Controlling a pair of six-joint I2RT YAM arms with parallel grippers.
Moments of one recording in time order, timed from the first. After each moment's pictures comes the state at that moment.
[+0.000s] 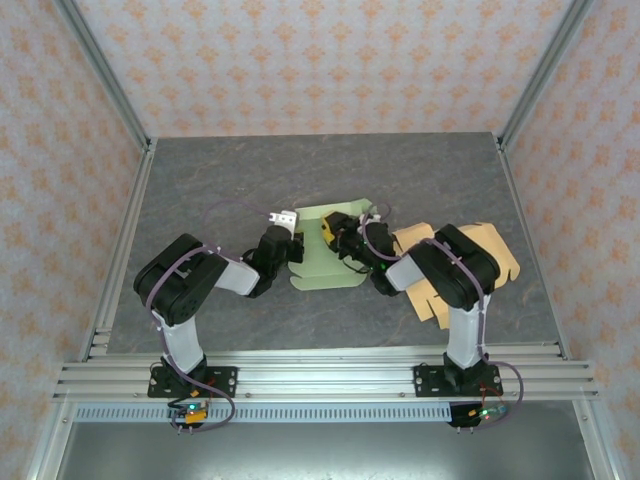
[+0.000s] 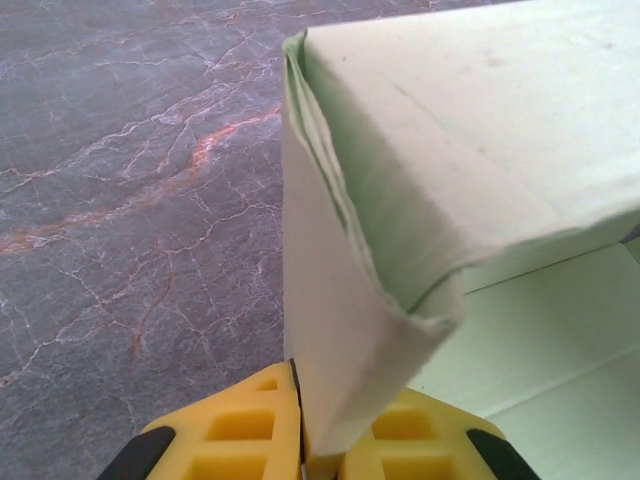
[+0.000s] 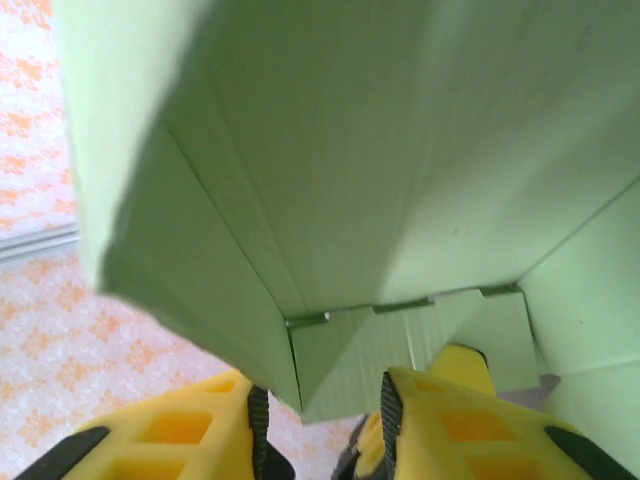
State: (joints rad) left arm -0.55 1.82 0.64 0.68 -0.23 -0.28; right arm 0.62 1.94 0.67 1.11 -0.18 1.71
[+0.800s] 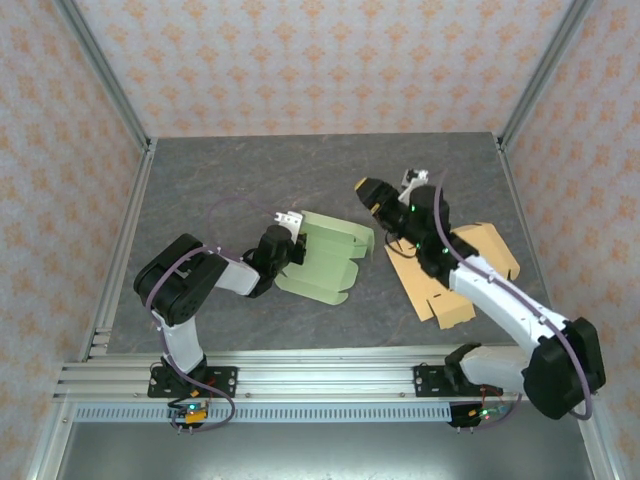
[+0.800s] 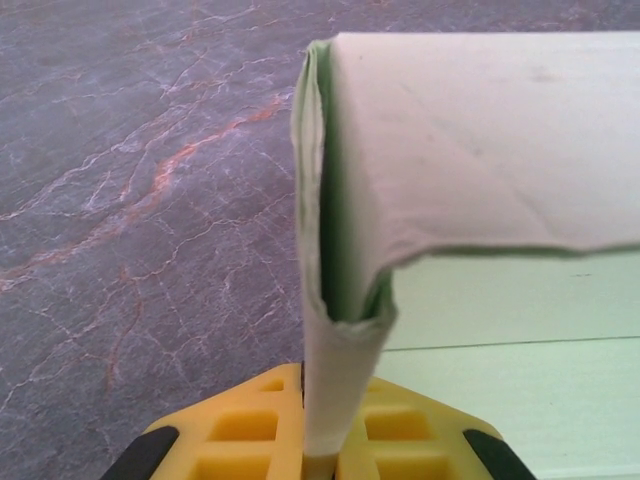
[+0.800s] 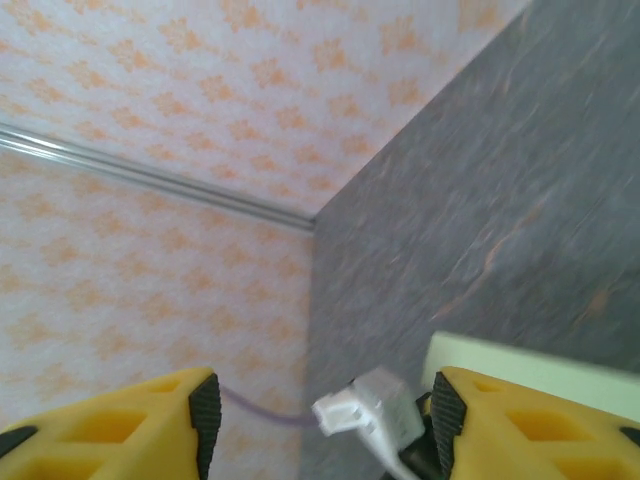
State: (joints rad) left arm -0.55 1.82 0.63 0.70 -0.18 -0.16; right arm 0.48 1.21 0.92 0.03 -0.15 1.03
